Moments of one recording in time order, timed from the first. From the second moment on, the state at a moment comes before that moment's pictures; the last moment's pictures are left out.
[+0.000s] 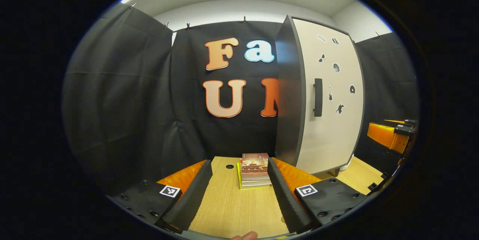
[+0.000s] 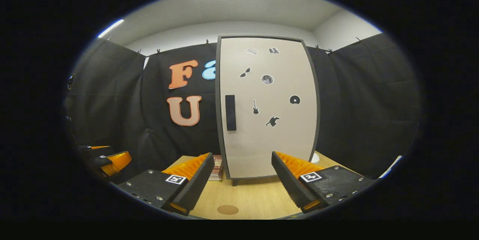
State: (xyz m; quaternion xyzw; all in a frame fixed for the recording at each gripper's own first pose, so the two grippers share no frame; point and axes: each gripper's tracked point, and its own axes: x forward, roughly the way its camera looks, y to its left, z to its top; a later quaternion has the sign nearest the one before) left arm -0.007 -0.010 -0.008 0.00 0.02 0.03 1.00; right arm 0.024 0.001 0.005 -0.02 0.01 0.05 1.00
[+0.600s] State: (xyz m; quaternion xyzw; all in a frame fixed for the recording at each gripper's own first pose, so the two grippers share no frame) left arm 0.018 0.004 -0.019 0.00 0.02 0.03 1.00; right arm 0.106 0.028 0.032 -0.03 0.00 0.06 1.00
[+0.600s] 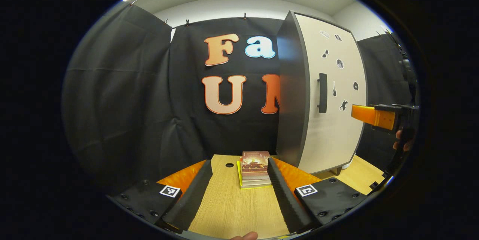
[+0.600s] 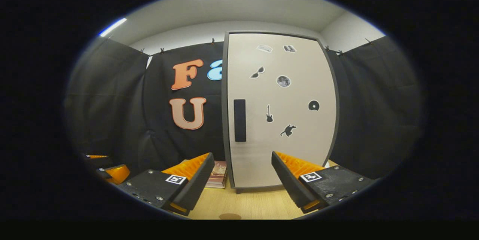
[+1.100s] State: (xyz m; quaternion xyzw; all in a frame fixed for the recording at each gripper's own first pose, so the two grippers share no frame) left arm 0.070 0.041 -0.031 -0.02 0.04 0.04 1.00; right arm 0.216 0.054 0.059 -0.03 -0.01 0.06 1.00
